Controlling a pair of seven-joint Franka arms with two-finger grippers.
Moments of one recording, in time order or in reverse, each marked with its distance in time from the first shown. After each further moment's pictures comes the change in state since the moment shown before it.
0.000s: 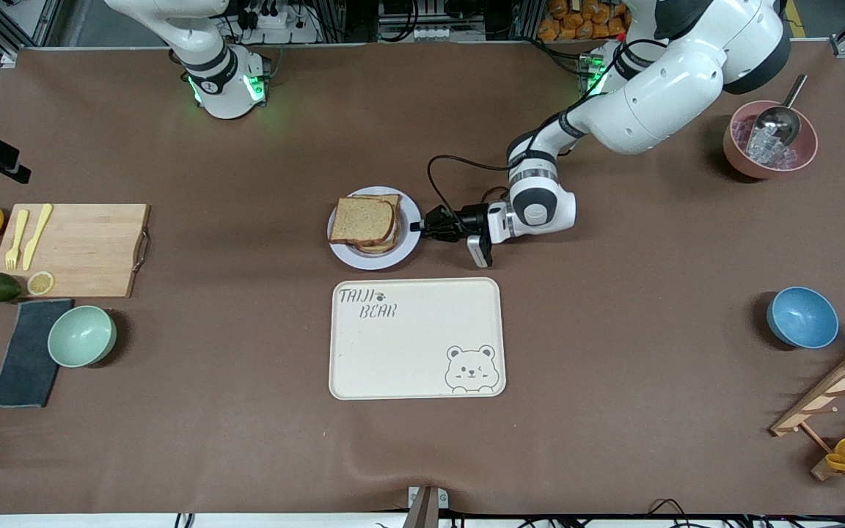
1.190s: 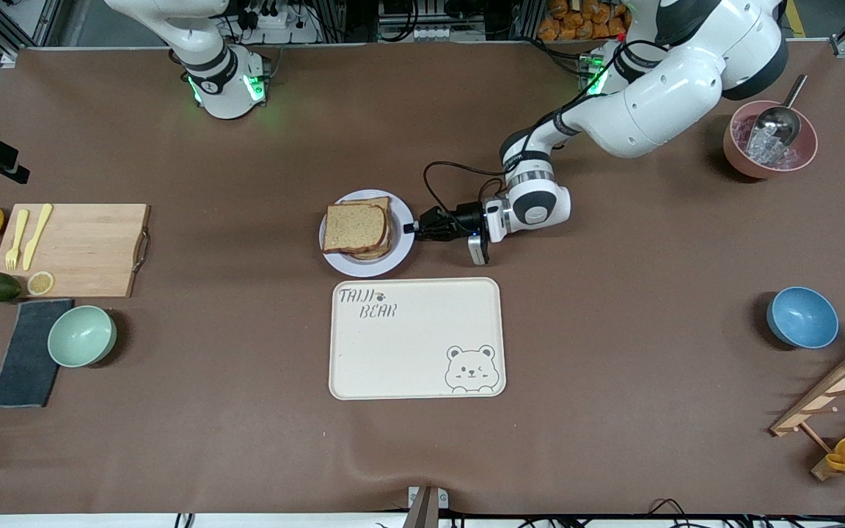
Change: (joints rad) left arm 0.029 0.028 -0.040 0.003 -0.154 -0.052 0.042; right arm 0.000 0.000 0.000 0.000 -0.003 0.002 0.000
